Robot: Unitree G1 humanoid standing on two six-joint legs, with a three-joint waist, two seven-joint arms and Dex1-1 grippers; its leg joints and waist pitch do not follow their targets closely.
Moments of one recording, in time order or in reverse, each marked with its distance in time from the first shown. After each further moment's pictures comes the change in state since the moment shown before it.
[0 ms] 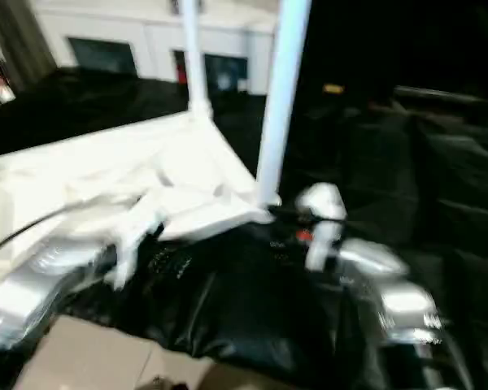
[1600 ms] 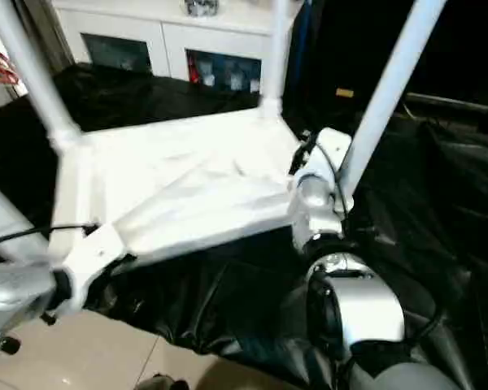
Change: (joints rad) left arm 0.062 0.151 -0.045 -0.122 0.114 0.127 0.262; right arm -0.661 0.202 -0.285 1.129 -0.170 -0.597 -1.157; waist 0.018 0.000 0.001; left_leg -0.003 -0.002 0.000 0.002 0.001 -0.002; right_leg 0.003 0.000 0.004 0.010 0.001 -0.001
